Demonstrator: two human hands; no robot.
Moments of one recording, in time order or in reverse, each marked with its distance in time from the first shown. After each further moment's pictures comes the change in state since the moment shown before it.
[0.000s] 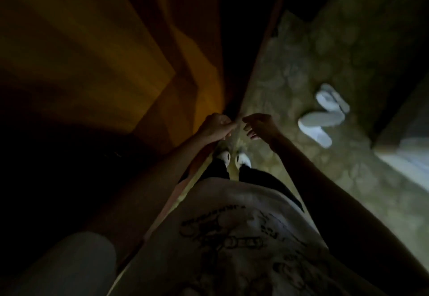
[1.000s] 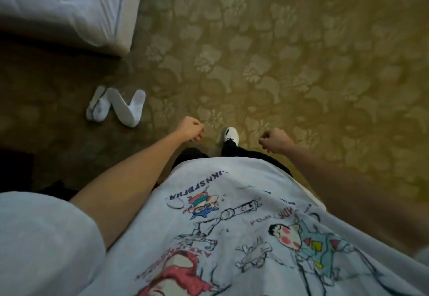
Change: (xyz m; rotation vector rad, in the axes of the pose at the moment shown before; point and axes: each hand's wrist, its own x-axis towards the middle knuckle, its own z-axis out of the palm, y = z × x) left_hand -0.115 0.099 0.448 1.418 -1.039 0.512; right_hand -0.310 0.441 0.124 1.013 0.771 0.800
